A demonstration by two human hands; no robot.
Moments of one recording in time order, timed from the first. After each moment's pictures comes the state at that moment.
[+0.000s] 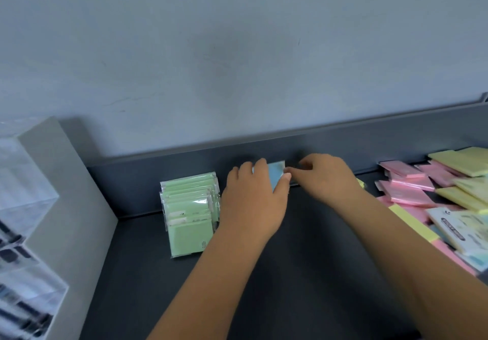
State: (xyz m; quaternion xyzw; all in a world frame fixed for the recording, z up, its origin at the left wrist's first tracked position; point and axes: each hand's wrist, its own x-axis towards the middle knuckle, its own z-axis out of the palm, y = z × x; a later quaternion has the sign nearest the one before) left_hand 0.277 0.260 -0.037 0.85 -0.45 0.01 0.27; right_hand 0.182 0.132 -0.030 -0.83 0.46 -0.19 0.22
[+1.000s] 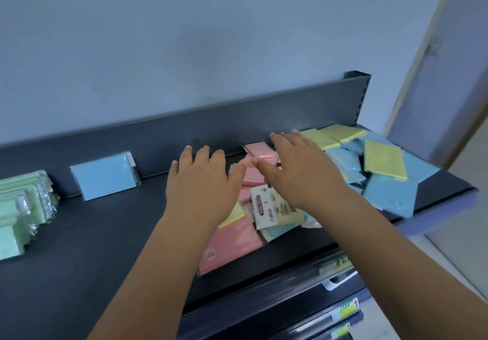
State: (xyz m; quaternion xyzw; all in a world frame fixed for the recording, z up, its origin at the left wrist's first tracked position) left_hand 0.072 0.131 -0.037 0.86 -0.49 0.04 0.11; right_hand -0.072 0.022 -0.035 -0.89 0.40 -0.18 0.06
